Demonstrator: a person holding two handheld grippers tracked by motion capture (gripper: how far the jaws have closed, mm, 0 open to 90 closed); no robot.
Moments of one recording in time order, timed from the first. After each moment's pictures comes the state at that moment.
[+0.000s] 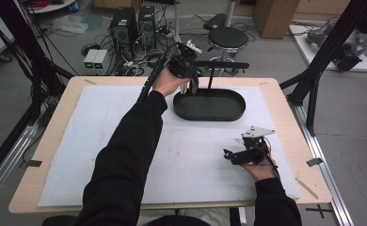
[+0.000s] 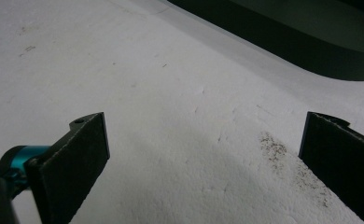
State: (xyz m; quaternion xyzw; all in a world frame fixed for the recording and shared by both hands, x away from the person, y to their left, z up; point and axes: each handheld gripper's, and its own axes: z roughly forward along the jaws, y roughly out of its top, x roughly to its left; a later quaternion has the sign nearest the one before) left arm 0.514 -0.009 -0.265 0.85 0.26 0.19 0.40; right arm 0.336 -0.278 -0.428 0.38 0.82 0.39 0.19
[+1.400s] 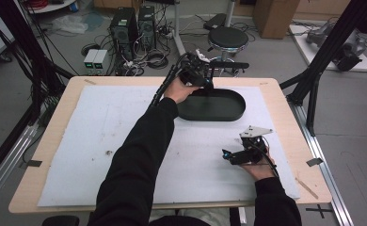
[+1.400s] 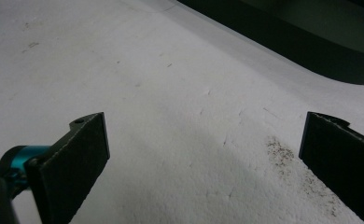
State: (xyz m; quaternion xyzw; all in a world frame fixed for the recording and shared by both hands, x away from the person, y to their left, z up) left arm 0.520 -0.040 -0.303 0.84 0.28 0.25 0.39; right arm 0.338 -0.275 -0.429 0.37 0.82 0.39 0.19
